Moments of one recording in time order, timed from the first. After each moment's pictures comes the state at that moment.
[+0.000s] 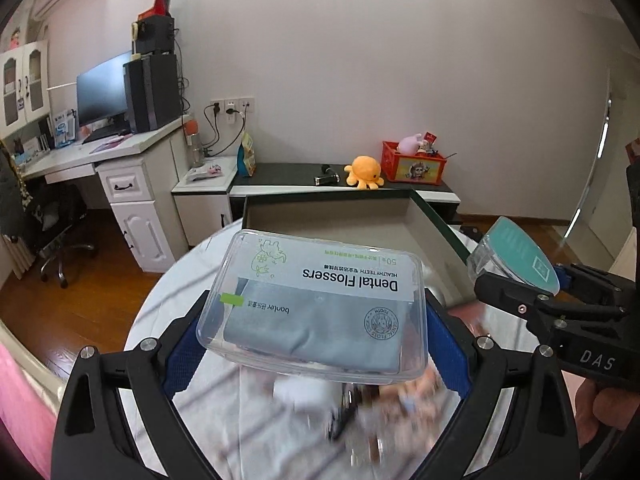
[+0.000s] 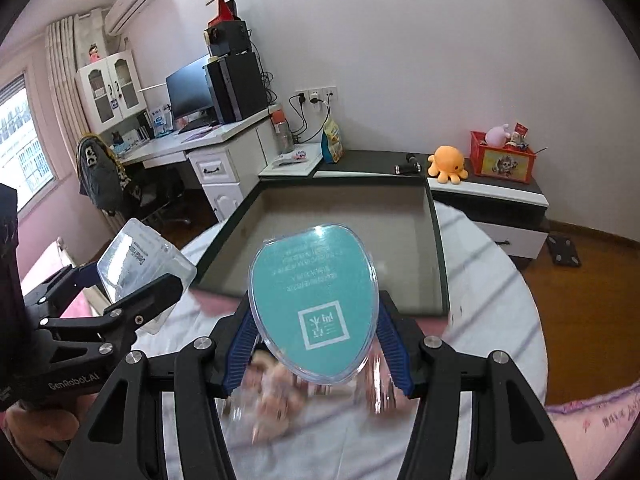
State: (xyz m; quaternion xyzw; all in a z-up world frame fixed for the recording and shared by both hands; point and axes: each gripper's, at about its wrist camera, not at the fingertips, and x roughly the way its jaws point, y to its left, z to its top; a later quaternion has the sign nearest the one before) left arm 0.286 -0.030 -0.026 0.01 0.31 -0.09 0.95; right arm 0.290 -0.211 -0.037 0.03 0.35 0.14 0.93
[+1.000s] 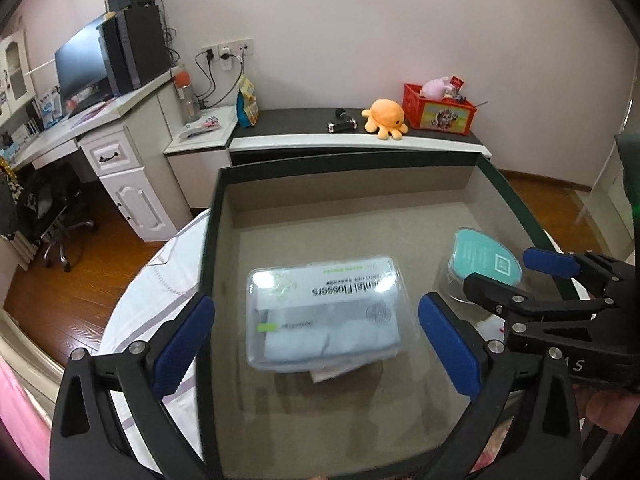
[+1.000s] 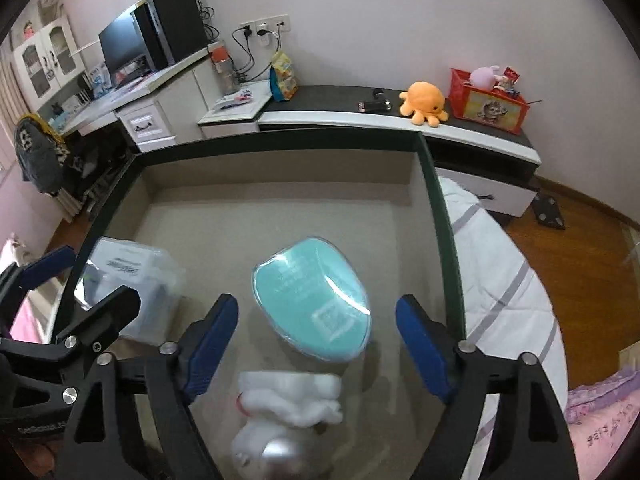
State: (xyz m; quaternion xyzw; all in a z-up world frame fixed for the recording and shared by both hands) left arm 0.410 -0.051 -0.086 0.04 0.41 -0.07 0.91; right arm 0.434 -0.221 -0.114 0.02 0.47 0.07 0.88
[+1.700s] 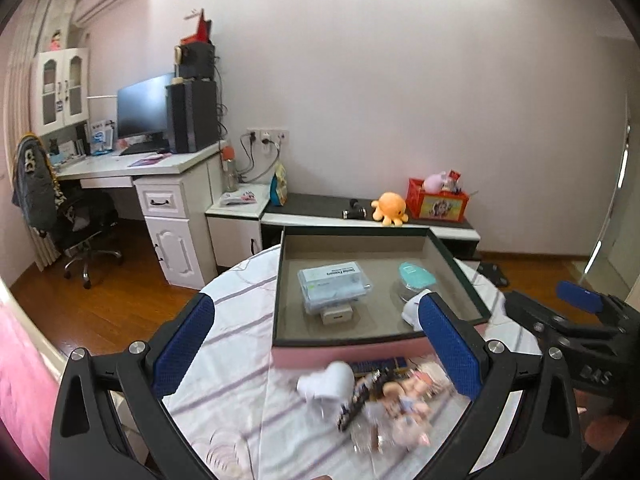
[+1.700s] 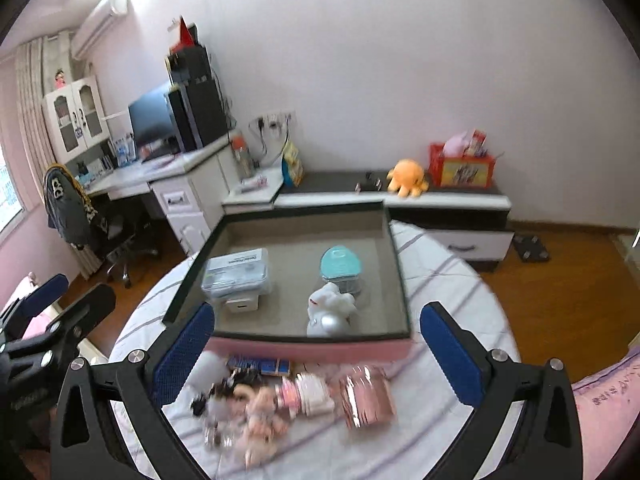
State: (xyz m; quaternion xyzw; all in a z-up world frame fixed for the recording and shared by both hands) left arm 0.208 -0.015 0.010 -0.02 0.25 -0.03 0.97; right arm 0.232 -0.217 -0.013 0.04 0.29 0.05 0.96
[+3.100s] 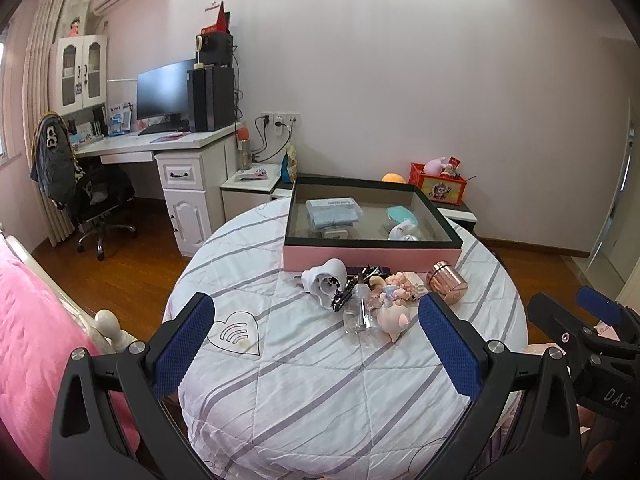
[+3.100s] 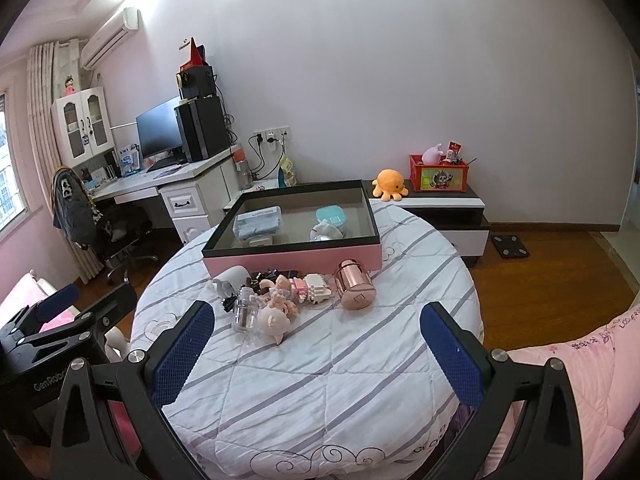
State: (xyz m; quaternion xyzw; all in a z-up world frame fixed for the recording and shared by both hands) left arm 0.088 -0.019 -0.020 -0.03 0.27 -0.01 0.96; right arm 0.086 -0.218 -0.034 0.05 0.27 0.04 0.96
